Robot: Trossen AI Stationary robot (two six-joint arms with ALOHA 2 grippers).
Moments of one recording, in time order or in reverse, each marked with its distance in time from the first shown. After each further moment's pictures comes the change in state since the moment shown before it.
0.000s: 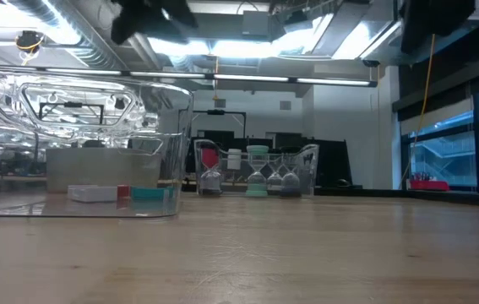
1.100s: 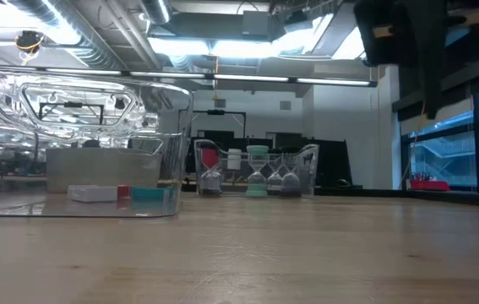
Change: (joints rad) left arm -0.452 0.054 0.000 0.149 -0.505 -0.017; right arm -0.007 0.225 -0.112 0.408 -0.333 -1.019
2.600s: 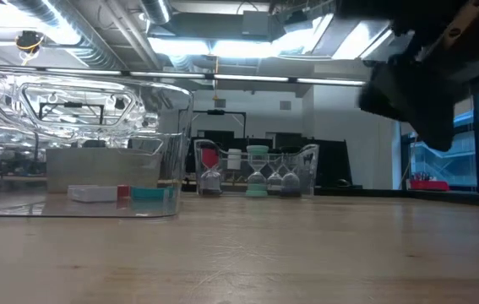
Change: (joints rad) left arm 0.000 0.007 0.000 0.007 0.046 0.039; right arm -0.142 0.094 0.105 -0.041 -0.314 0.688
